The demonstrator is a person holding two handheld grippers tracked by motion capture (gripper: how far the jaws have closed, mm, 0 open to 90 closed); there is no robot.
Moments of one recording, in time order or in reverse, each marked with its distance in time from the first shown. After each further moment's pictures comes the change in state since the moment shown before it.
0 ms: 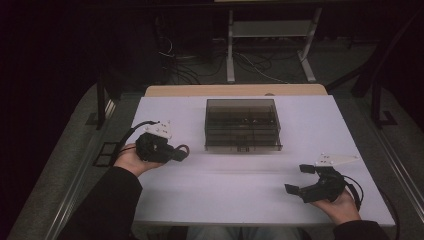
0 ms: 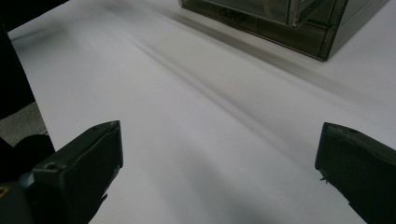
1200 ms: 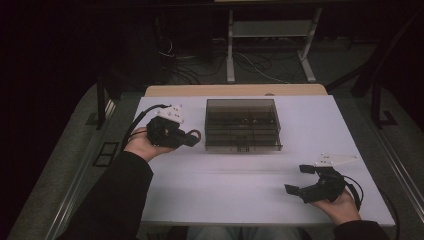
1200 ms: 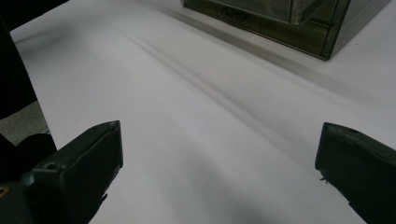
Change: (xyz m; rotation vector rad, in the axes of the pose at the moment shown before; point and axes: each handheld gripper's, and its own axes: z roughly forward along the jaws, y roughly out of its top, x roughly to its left) left arm 0.007 0.053 -0.001 -0.038 0.012 0.077; right arm 0.000 0.000 0.000 0.000 0.007 0.003
